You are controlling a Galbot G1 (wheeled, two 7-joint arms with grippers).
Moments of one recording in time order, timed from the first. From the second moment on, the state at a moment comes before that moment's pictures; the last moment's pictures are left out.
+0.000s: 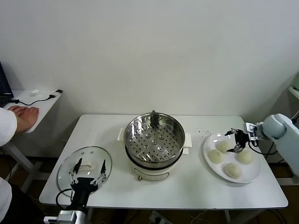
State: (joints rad) left arm 1.73 -1.54 -0.61 -2.16 0.06 0.00 0.03; right arm -0.08 0.74 -0.47 0.84 -0.18 0.09 -1.14
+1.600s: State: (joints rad) left arm 1.69 -1.53 -0.64 -2.14 0.08 0.01 0.03; right arm 0.03 1.06 -0.45 0.36 -0.47 0.17 -1.20
